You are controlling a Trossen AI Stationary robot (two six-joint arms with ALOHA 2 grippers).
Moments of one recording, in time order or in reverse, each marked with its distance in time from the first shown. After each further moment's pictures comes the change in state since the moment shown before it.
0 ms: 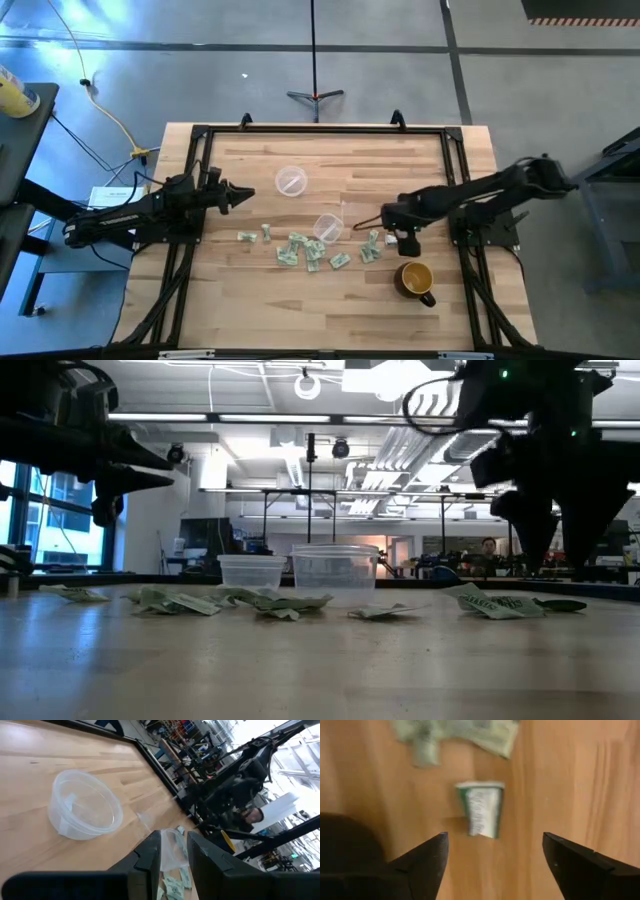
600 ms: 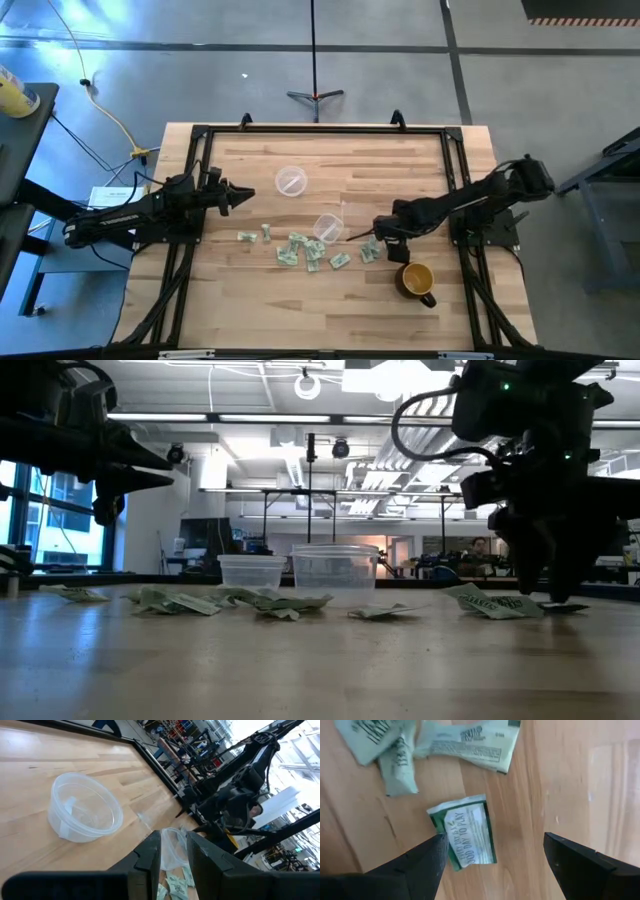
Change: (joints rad) left arm 0.000 0.000 0.000 0.000 0.009 0.042; right arm 0.080 0.136 0.002 0.118 0.084 0.147
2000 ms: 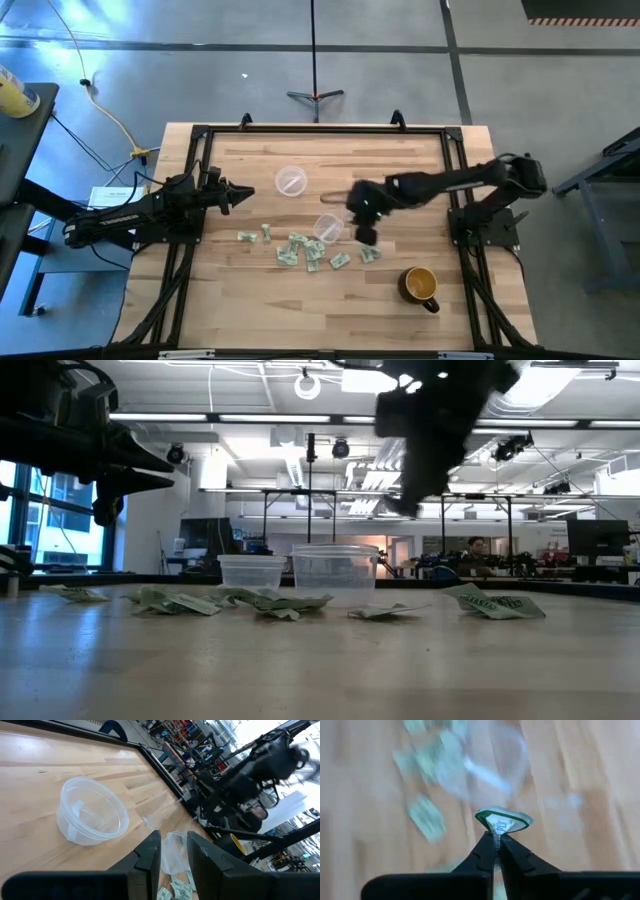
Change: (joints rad) left arm 0.000 0.000 0.000 -0.004 -0.034 0.002; right arm -0.198 0.051 0.299 0.177 -0.174 -0.133
